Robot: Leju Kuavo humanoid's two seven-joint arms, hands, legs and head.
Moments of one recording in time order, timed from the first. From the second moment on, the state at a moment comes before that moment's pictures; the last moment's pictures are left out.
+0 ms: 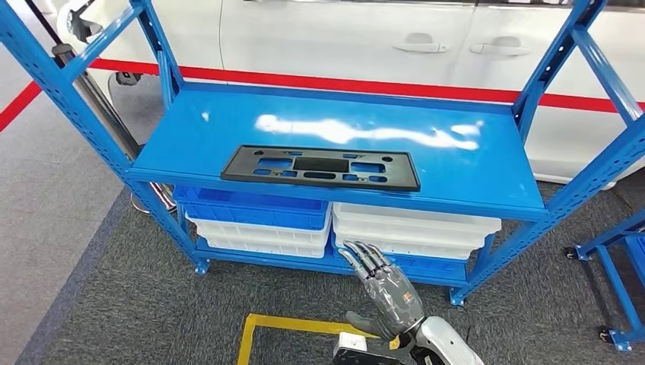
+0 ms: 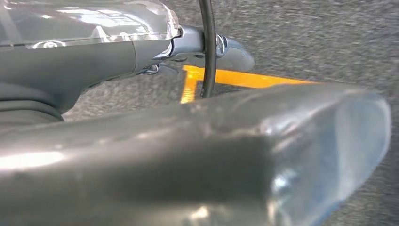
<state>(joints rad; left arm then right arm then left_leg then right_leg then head) -0.01 -0.26 1.42 -0.51 -1.29 -0.22 -0.50 -0.03 -0.22 0.58 -1.63 0.92 -0.34 -0.09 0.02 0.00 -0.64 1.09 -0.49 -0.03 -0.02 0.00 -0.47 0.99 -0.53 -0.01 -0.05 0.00</state>
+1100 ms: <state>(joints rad) -0.03 -0.24 1.42 -0.48 -1.31 -0.19 -0.51 -0.07 -0.21 0.59 -1.63 0.93 -0.39 -0.10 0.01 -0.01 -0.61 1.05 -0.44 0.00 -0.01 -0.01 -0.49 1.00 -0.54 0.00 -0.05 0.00</state>
